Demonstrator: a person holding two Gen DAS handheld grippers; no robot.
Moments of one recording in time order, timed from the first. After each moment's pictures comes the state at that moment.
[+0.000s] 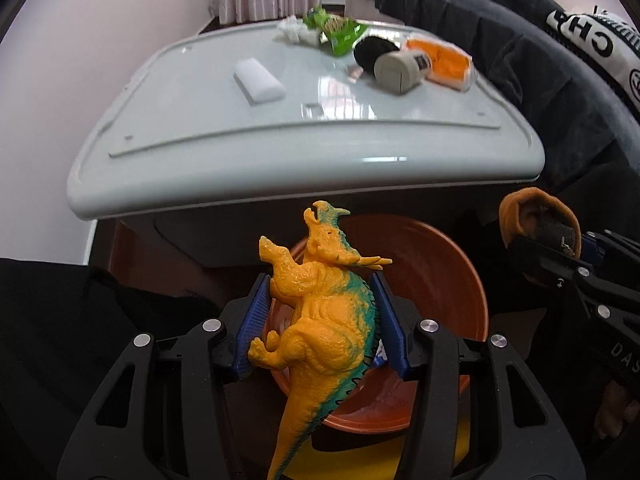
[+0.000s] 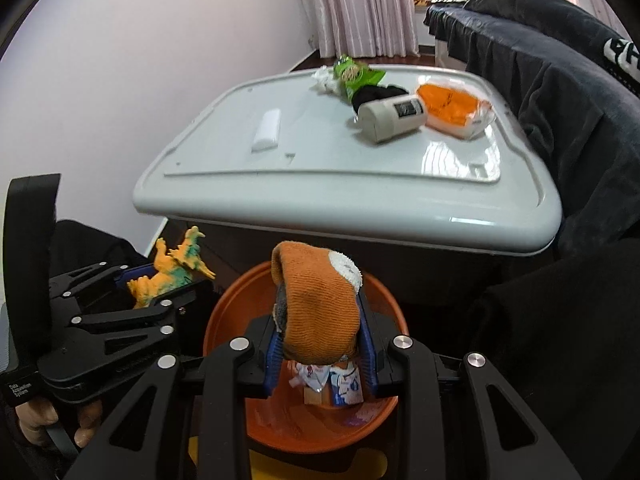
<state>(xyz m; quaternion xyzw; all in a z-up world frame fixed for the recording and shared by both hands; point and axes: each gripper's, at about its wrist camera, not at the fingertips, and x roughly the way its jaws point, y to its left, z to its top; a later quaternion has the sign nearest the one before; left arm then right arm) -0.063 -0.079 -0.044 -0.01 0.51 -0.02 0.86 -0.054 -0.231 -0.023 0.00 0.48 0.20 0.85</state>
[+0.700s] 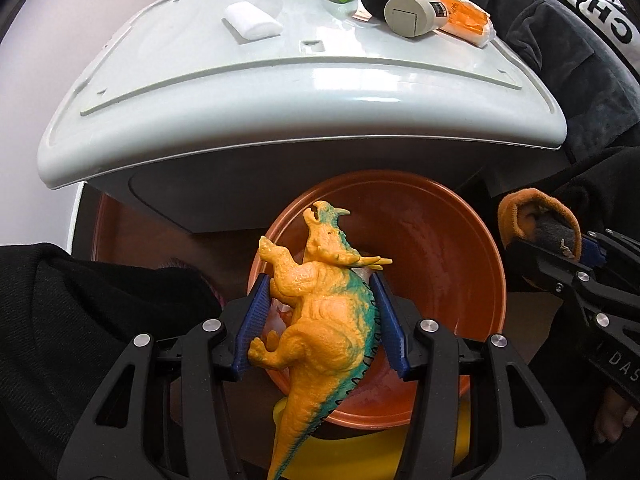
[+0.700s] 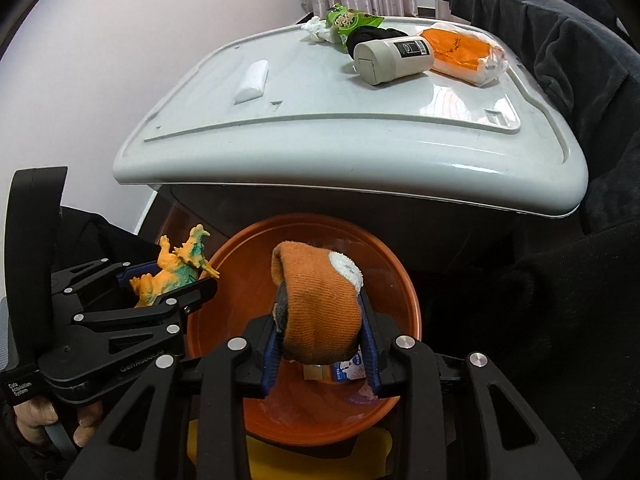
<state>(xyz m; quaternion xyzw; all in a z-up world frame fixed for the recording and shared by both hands) -0.050 -0.074 -0.079 -0.02 0.57 -0.03 0.82 -0.038 -0.224 -0.059 0.00 0.53 0.20 0.82</state>
